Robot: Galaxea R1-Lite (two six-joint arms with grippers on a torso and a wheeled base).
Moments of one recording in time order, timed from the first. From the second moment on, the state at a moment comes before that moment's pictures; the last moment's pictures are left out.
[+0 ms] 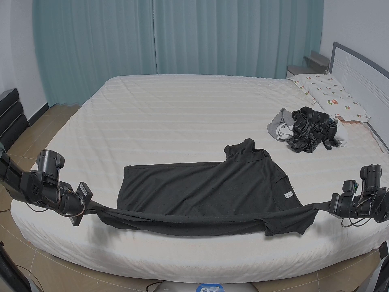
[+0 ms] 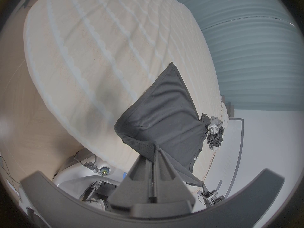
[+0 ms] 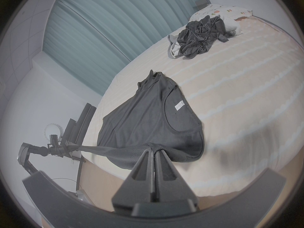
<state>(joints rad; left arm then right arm) 0.08 1.85 -0.72 -0.16 -0.51 -0.87 -0.17 1.83 -0.38 -0.70 0.58 0.28</state>
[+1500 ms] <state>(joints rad) 0.00 2.15 -1.01 -0.16 -0.33 -0.96 -0.11 2.15 -0.68 -0.70 0.47 0.31</state>
